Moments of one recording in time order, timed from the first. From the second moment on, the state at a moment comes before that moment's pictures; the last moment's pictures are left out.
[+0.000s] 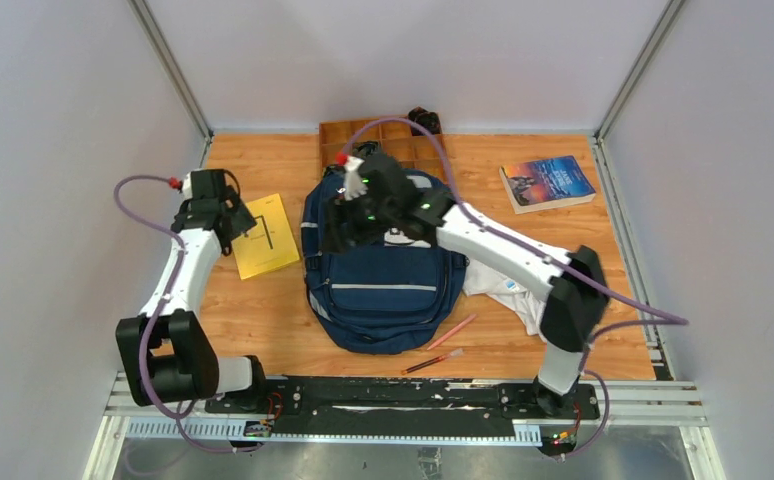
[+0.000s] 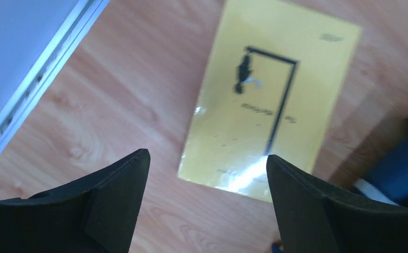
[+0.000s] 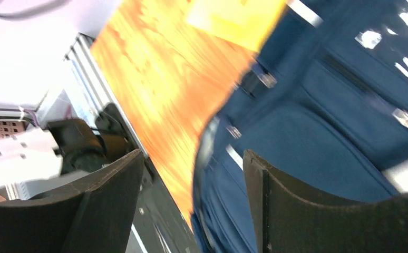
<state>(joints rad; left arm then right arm) 0.09 1.31 1.01 -0.53 -0.34 -0.42 0.87 1.71 1.56 -0.46 -0.31 0.39</state>
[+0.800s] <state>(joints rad) 0.34 1.30 0.83 -0.52 -0.23 -0.49 1.00 2.55 2.37 -0.43 -0.23 0.41</state>
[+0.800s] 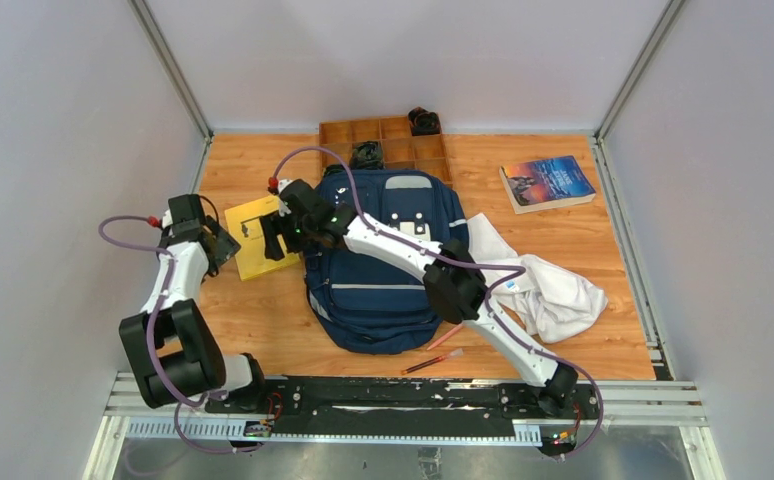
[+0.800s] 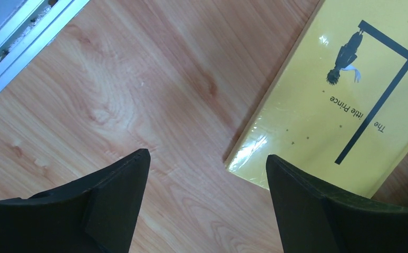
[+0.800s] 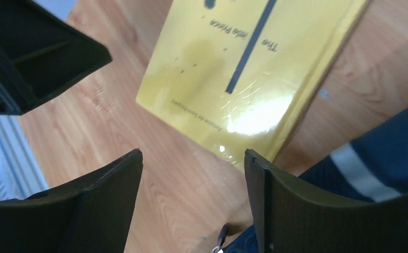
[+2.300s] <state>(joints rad) 0.40 1.72 0.99 -0.26 0.11 -0.47 0.97 2.74 2.47 -0.21 -0.25 0.63</state>
